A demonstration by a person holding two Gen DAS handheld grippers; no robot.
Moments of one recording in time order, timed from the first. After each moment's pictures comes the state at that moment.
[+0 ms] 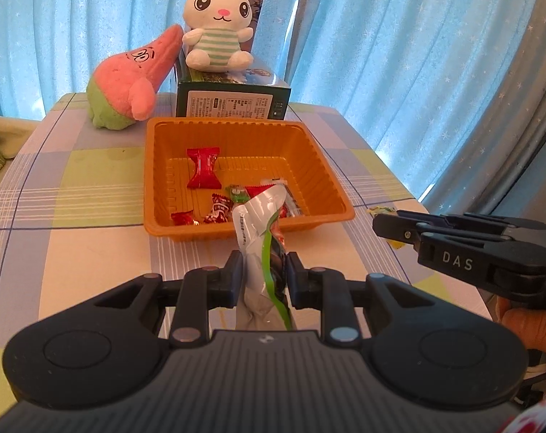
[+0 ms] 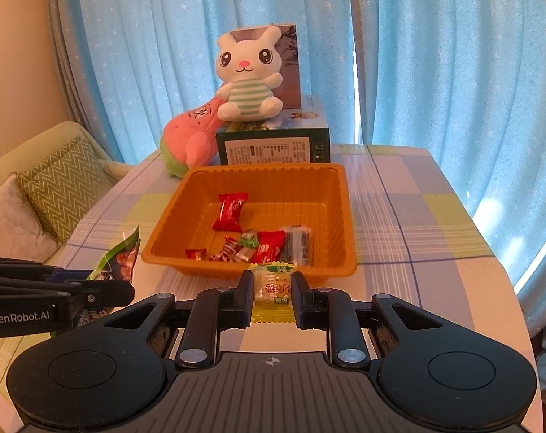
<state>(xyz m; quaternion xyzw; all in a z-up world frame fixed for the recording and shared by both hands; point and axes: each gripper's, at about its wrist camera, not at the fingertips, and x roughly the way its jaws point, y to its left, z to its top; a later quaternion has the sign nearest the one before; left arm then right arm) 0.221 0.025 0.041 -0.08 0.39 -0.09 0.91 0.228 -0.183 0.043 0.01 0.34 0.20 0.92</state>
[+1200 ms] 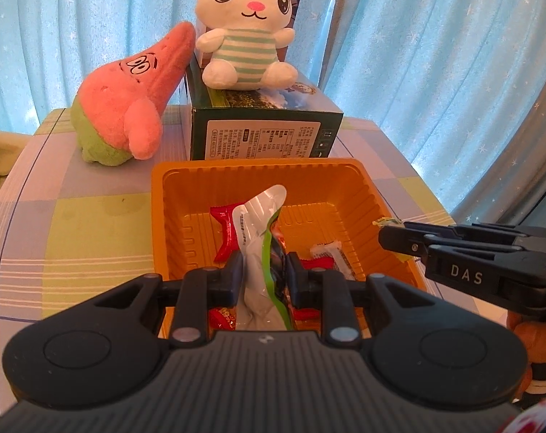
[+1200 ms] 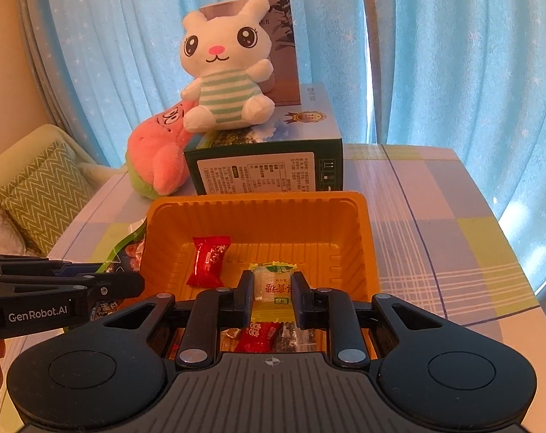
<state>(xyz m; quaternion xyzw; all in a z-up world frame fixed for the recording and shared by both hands) 0.362 0.054 0.020 -0.07 0.40 -0.08 0.91 0.362 -0.150 0.023 0.03 0.38 0.19 0.91</state>
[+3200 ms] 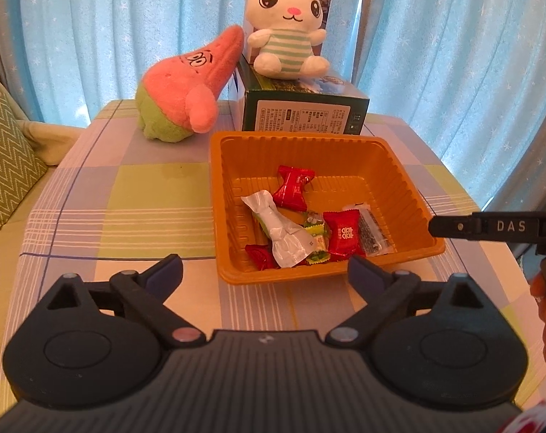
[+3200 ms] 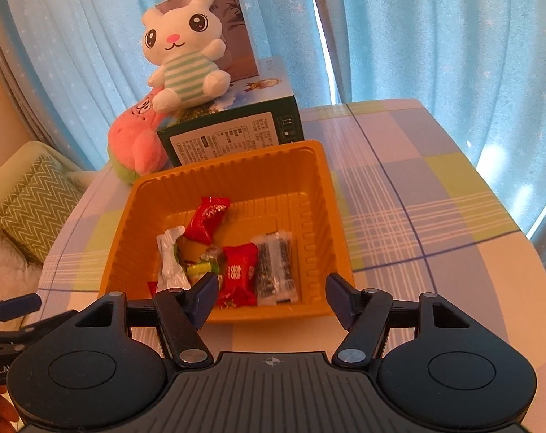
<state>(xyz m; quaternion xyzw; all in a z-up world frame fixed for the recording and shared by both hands) 0.268 0.061 0.024 -0.06 0.38 -0.01 0.92 0.310 -0.190 0.018 0.08 0.42 0.15 0.89</state>
